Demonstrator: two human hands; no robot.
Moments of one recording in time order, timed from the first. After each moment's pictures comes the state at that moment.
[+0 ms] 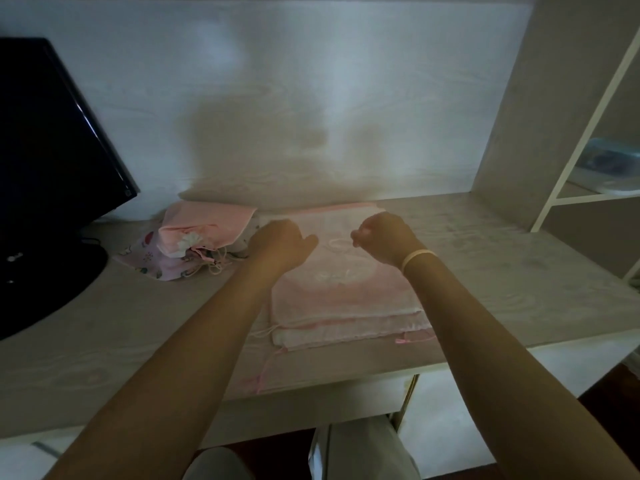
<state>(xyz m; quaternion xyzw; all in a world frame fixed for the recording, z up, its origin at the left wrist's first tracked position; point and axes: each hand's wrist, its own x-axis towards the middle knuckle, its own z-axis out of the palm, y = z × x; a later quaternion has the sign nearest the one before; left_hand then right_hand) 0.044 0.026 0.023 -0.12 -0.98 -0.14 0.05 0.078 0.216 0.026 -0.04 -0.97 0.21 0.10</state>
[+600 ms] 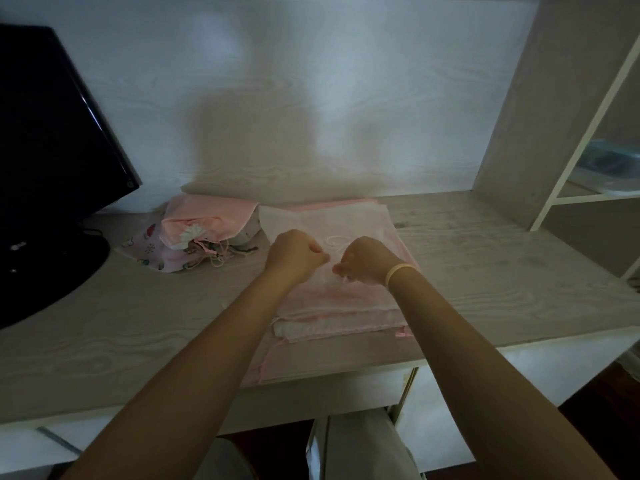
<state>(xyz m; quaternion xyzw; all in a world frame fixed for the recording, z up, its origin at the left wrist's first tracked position) 0.070 0.037 0.002 -0.12 -0.95 -0.29 0.02 0.087 0.183 0.000 -0.02 -0.98 0.17 -0.05</state>
